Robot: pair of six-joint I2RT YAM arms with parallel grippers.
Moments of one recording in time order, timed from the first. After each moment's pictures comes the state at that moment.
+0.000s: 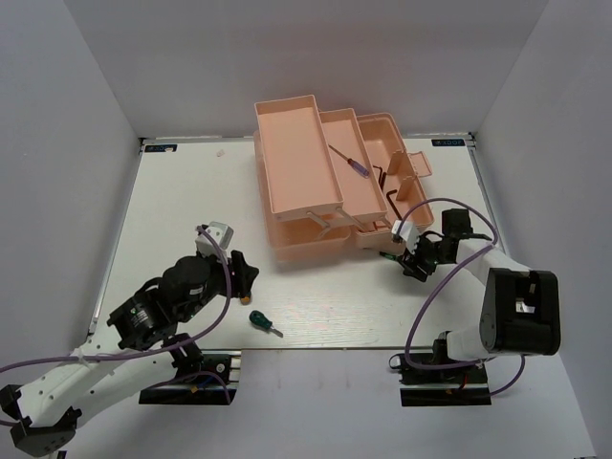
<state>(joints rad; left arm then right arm) -0.91 0.54 0.74 -0.61 -0.34 -0.42 -0.03 1.42 0.66 -0.44 -0.60 -1.15</state>
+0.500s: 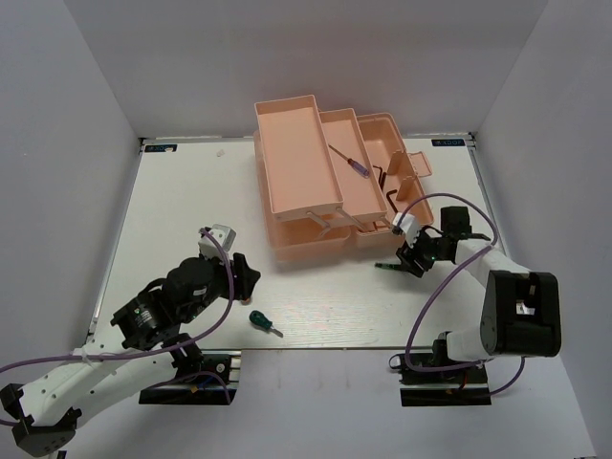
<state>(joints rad) -0.91 0.53 0.69 -0.61 -0.32 -0.45 -0.01 1.38 0.66 -0.37 -0.59 -1.00</state>
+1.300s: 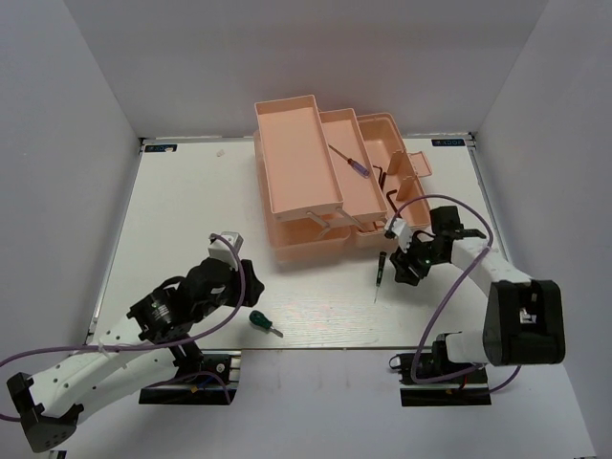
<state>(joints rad) -0.91 0.61 0.63 -0.65 -0.30 -0.60 0.09 1.36 0.70 -0.60 -0.57 -0.93</state>
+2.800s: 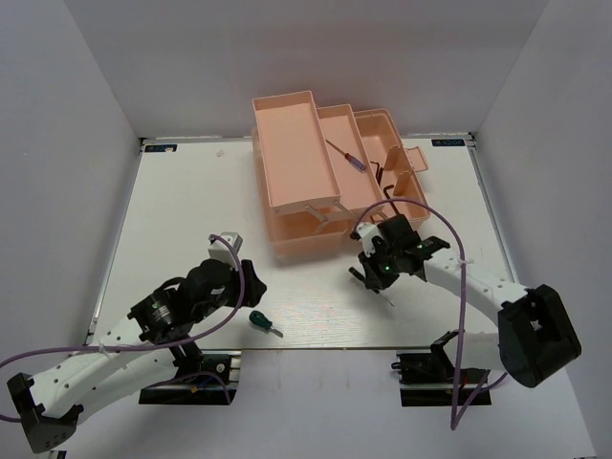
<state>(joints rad) -0.91 0.60 0.62 -0.64 -0.27 -0.64 0.56 1.28 0.68 -0.46 -0.23 -0.13</state>
